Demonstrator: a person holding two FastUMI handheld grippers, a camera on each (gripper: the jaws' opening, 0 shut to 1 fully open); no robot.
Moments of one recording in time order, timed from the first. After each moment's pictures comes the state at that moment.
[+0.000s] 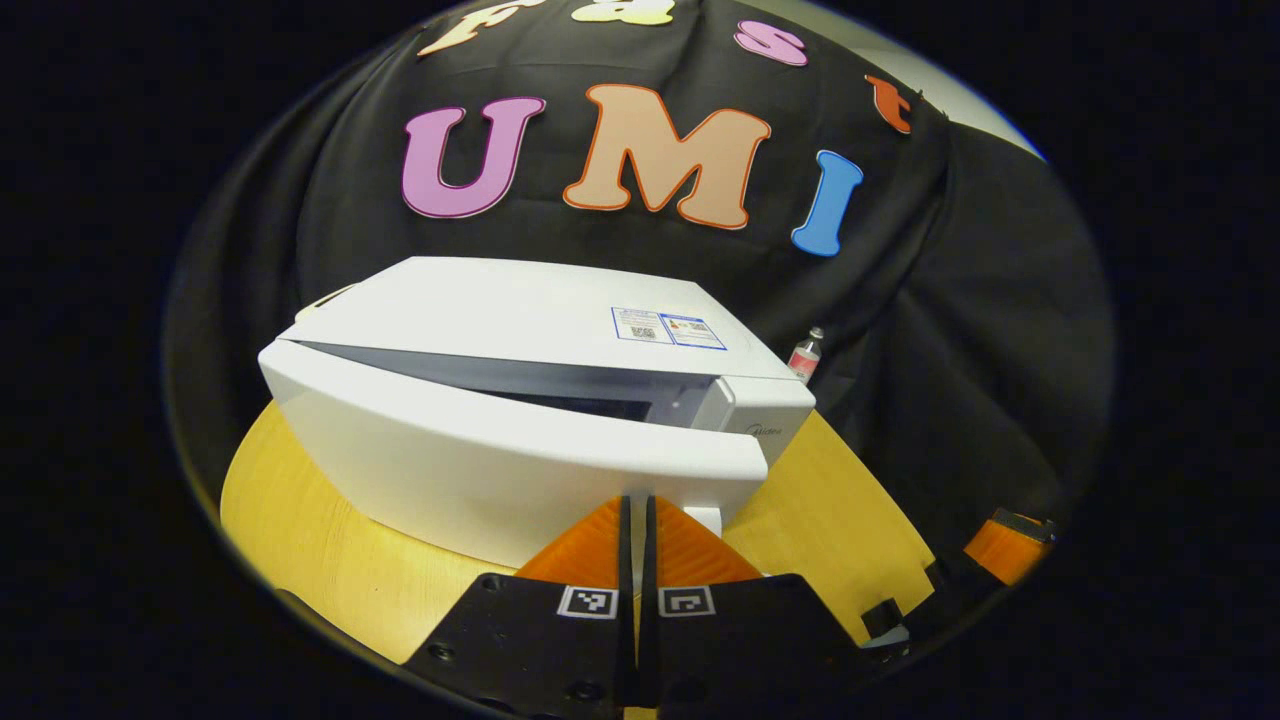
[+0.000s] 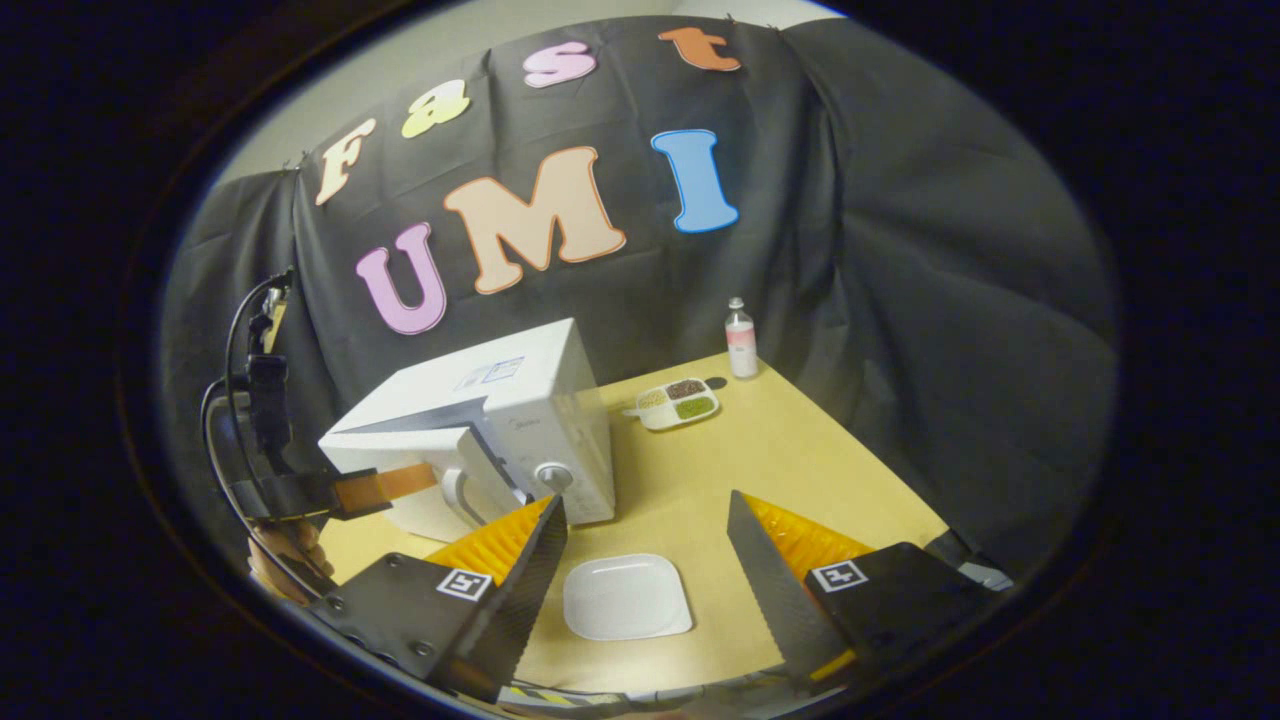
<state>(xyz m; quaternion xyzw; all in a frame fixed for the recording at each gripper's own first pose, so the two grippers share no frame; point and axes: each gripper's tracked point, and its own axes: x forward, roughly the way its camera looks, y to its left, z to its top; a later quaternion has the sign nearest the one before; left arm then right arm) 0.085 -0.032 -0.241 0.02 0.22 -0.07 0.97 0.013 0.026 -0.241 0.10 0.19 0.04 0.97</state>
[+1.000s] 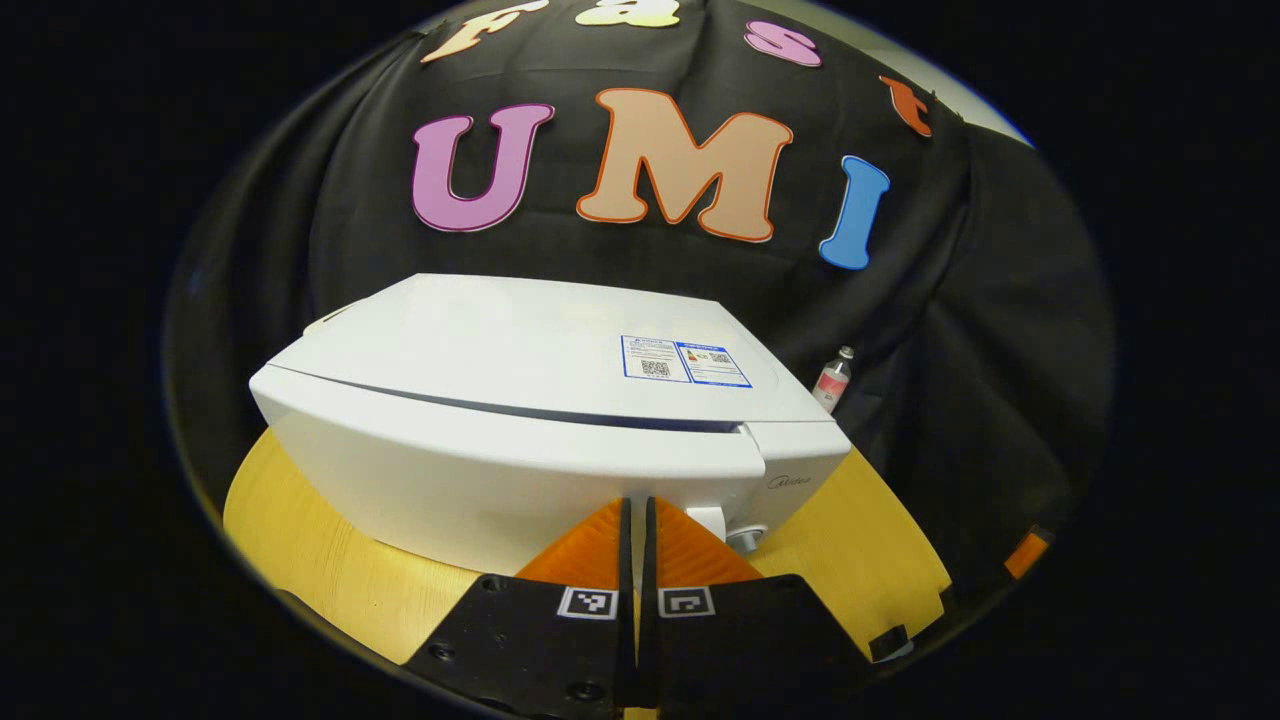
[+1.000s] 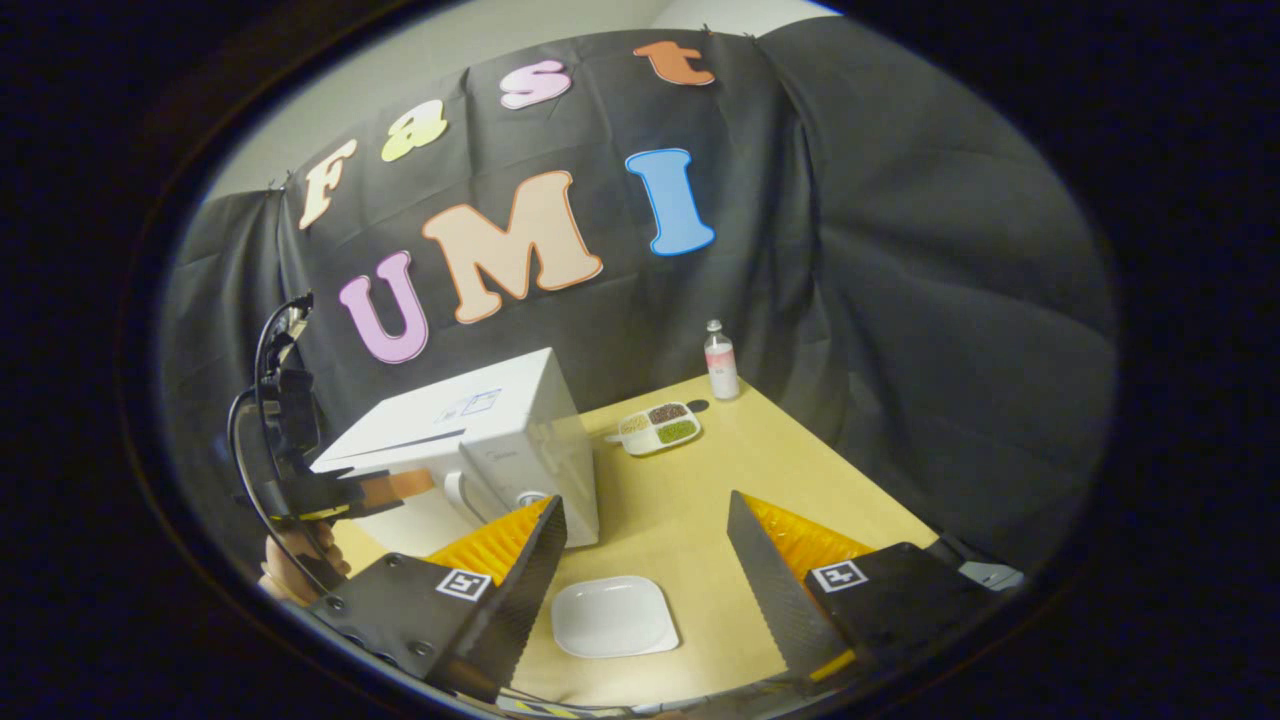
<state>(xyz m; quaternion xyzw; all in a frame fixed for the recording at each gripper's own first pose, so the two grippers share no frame) 0.123 -0.031 -0.235 0.02 0.20 -0.03 0.98 0.024 0.009 -0.230 0.12 0.16 0.02 0.98</state>
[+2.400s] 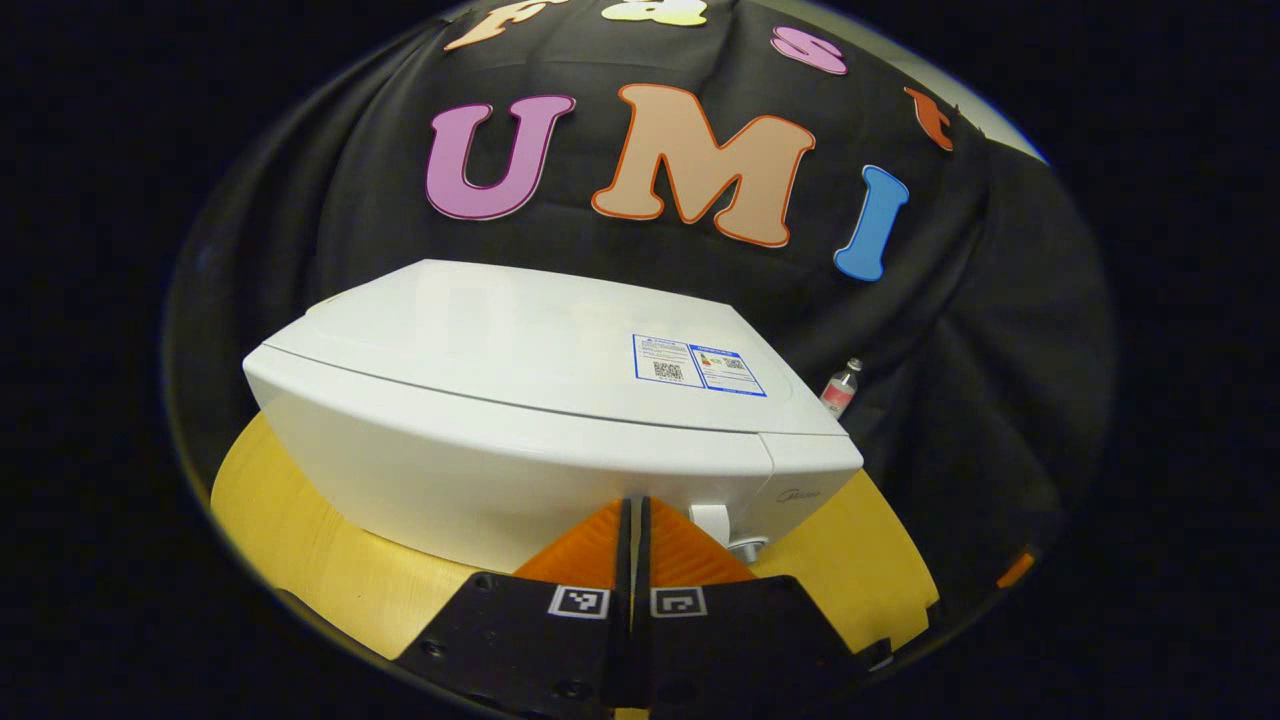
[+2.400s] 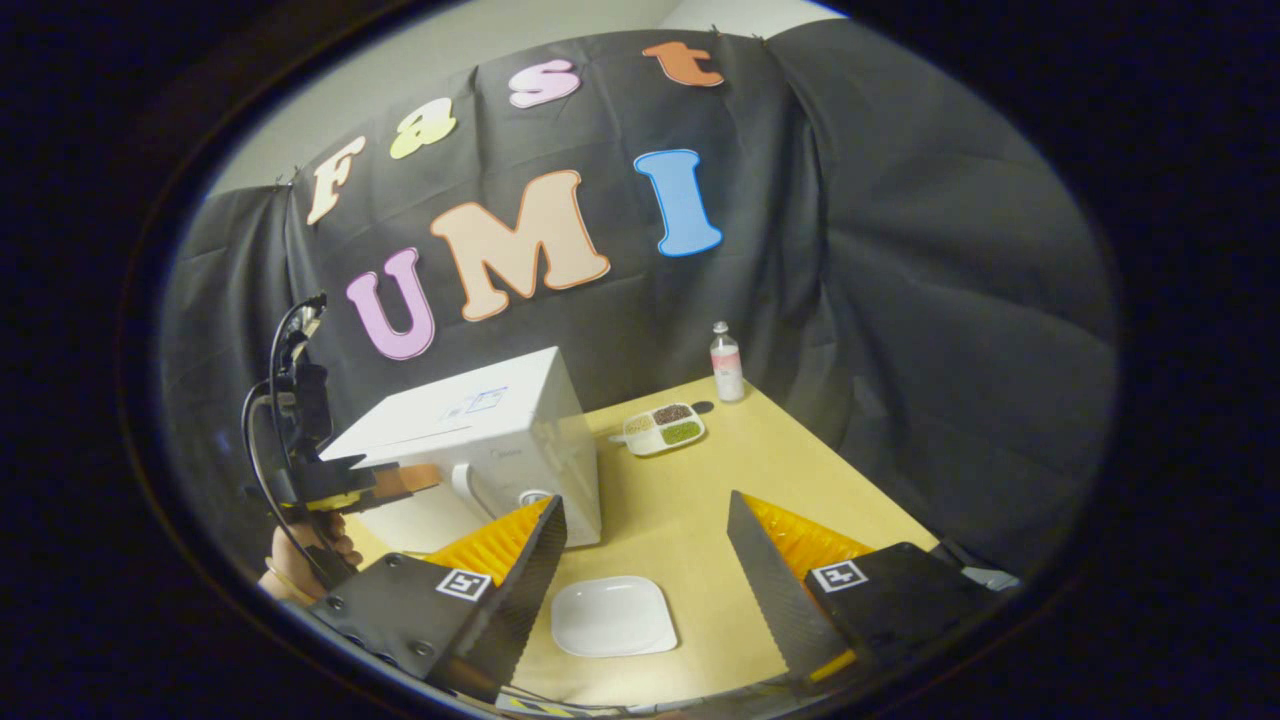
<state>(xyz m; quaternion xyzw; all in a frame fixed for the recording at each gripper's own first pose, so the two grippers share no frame) 0.131 -0.024 -0.234 0.00 0.19 -0.01 0.98 0.023 0.011 -0.231 0.11 0.16 0.03 0.98</state>
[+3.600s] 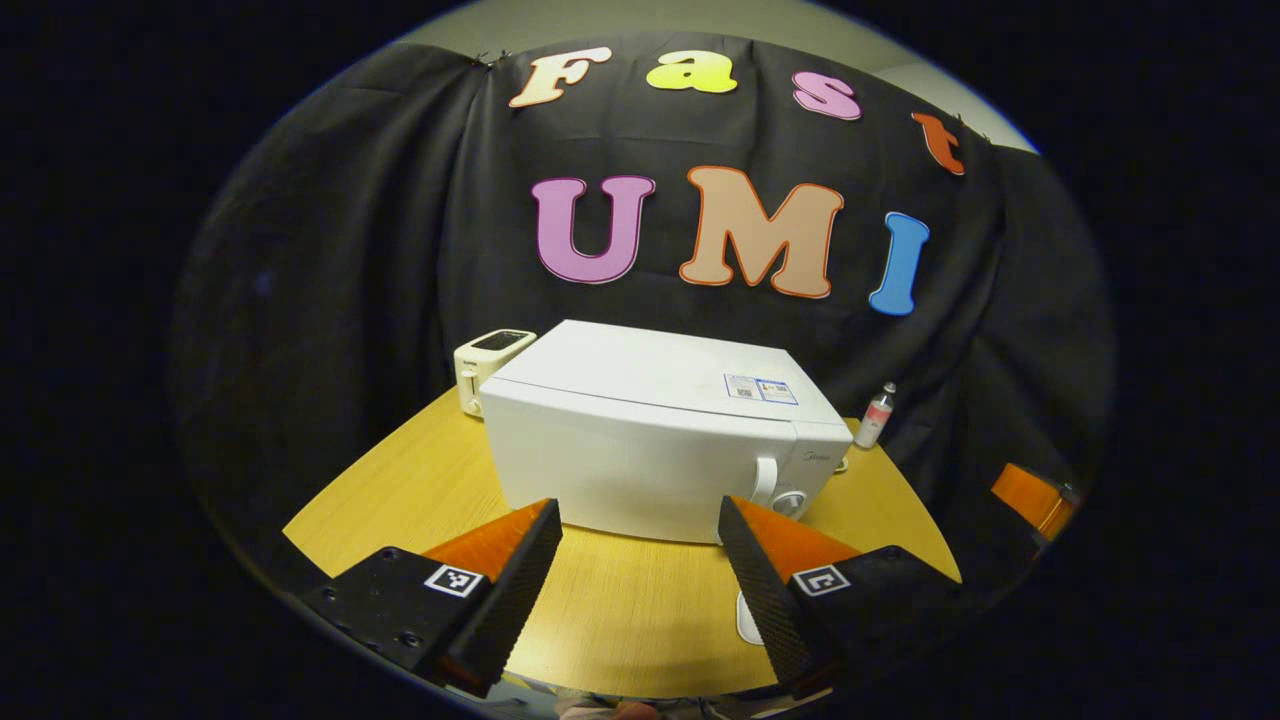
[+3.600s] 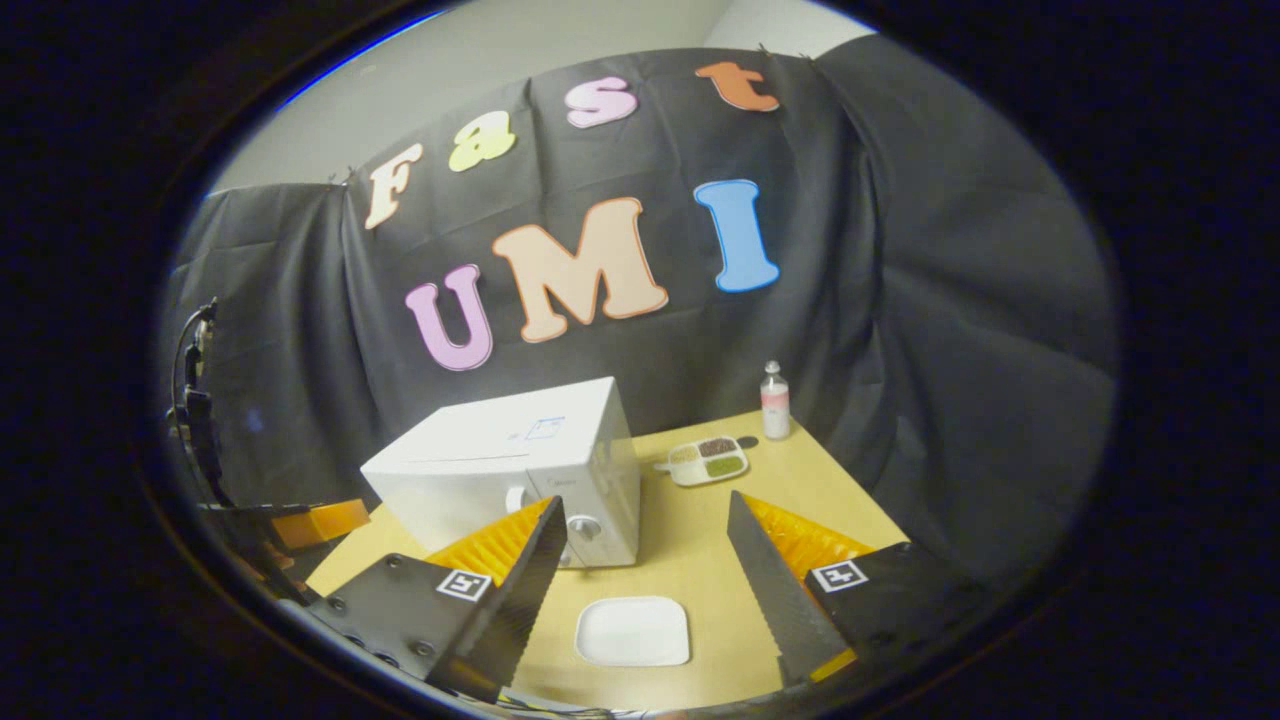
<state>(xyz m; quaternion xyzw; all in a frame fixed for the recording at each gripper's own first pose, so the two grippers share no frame) -0.029 0.027 -0.154 0.02 0.13 0.10 0.99 0.023 0.032 -0.167 0.08 0.11 0.11 0.98</state>
